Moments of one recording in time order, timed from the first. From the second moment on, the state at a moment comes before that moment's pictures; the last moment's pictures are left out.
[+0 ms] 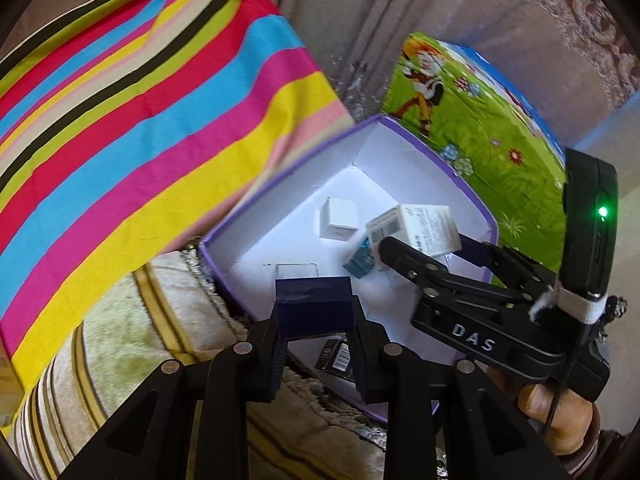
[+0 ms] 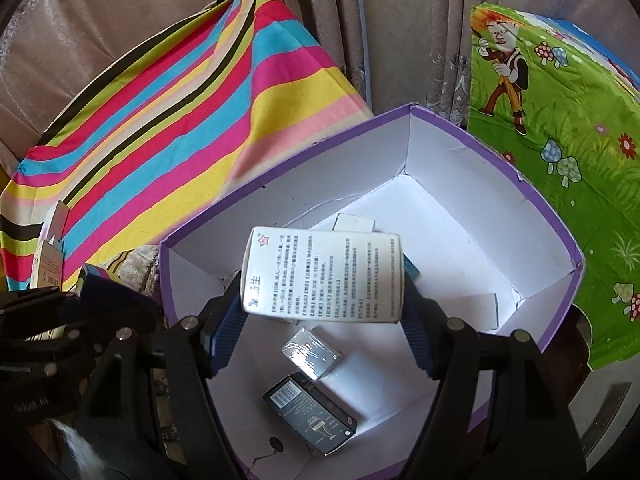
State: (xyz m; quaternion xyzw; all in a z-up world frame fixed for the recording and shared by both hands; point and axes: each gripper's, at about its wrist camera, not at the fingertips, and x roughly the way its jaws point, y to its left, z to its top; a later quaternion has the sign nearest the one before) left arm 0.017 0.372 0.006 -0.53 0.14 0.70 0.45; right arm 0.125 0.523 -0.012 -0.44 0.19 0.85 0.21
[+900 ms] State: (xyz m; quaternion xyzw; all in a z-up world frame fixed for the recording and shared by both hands) left arm -0.012 0.316 0.016 -0.54 0.04 0.73 0.41; right arm 0.112 0.497 0.005 -0.44 0.19 0.86 0.18
